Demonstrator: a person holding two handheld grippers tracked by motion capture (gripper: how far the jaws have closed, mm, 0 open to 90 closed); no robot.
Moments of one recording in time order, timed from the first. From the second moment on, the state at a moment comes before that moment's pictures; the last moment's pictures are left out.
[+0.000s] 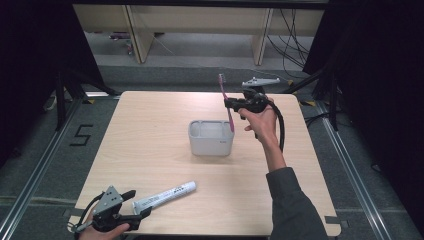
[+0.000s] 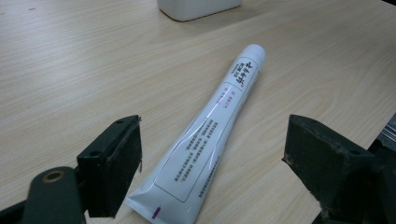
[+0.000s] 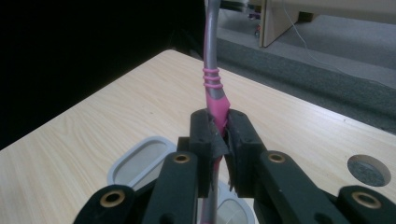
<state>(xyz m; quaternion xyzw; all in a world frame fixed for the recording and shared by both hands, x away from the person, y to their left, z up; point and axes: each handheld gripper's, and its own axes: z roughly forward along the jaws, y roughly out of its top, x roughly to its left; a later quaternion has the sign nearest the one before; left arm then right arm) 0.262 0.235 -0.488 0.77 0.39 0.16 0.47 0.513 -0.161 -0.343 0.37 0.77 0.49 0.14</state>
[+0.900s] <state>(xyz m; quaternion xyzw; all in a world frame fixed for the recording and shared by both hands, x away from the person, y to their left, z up) 0.262 0.232 -0.488 0.78 0.39 0.16 0.47 0.523 -0.151 -0.382 0.39 0.77 0.49 0.14</state>
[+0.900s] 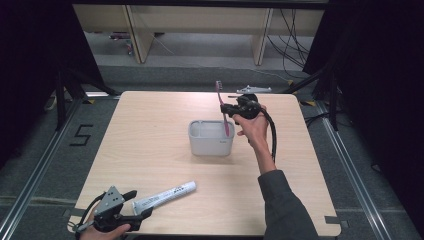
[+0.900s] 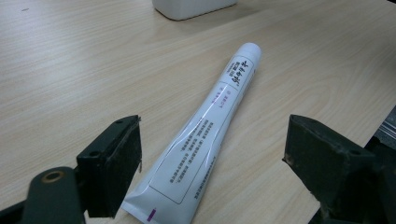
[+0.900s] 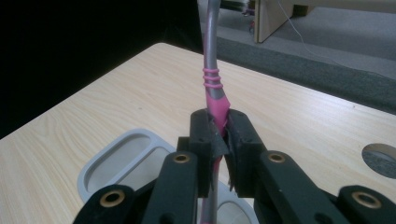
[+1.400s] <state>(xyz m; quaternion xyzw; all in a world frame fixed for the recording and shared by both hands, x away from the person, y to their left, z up) 0.261 0.232 -0.488 0.78 0.39 0.16 0.47 0.518 -0.155 -0.400 0.39 0.76 0.49 0.15</state>
